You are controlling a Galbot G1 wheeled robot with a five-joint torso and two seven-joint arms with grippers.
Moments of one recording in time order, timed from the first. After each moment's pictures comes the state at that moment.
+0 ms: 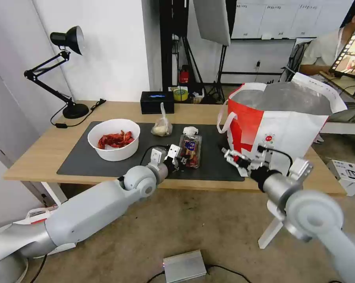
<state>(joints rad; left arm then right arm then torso) 0.36 -0.96 0.57 -1.64 -1.04 0.30 -0.24 -1.05 0.82 0.34 2.22 1.57 -0.30 0.57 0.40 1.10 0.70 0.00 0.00</state>
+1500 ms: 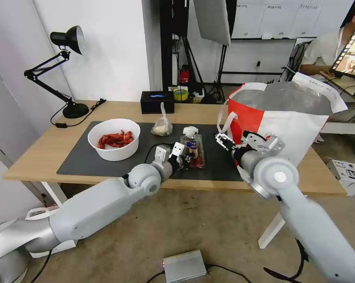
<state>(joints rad) 0.31 -0.98 0.60 -1.64 -1.07 0.29 -0.27 -0.74 1.07 0.16 1.97 1.59 -0.32 0.94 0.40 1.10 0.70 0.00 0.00</state>
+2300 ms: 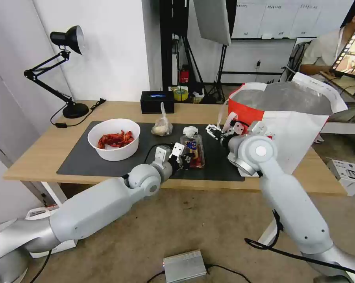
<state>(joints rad) 0.32 -0.98 0.60 -1.64 -1.07 0.29 -0.27 -0.57 1.16 0.12 1.79 1.65 -0.42 1.02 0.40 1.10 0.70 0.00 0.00</state>
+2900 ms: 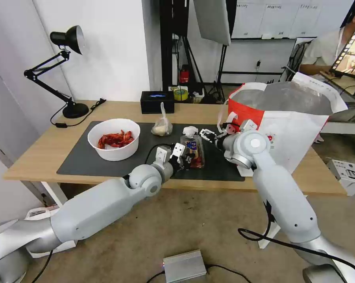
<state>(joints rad) 0.32 -0.99 0.60 -1.64 -1.06 0.29 -0.27 -0.54 1.20 0.12 1.70 1.69 -0.52 1.02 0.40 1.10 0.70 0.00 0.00</state>
